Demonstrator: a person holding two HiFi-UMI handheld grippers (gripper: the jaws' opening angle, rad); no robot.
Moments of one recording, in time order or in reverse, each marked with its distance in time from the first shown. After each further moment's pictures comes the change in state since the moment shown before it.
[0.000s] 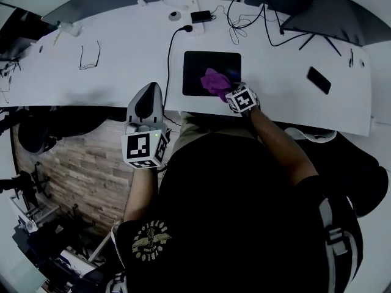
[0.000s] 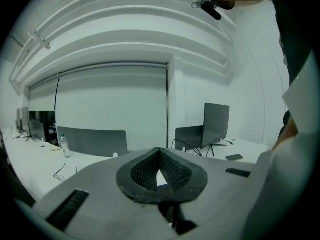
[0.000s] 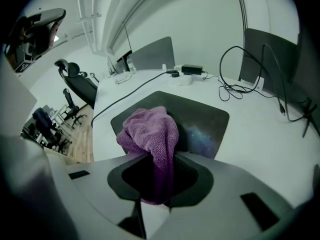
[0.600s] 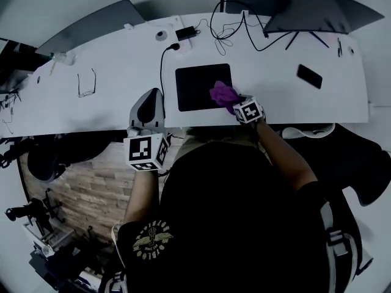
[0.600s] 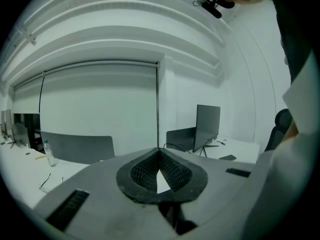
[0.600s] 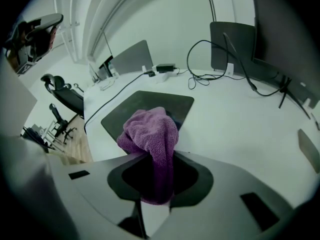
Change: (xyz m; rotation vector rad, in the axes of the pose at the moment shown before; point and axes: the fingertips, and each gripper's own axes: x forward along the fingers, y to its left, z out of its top) left arm 0.043 -0.022 0.025 0.042 -0.002 -0.124; right arm -0.037 -0.040 -0.046 0.195 0.027 -0.084
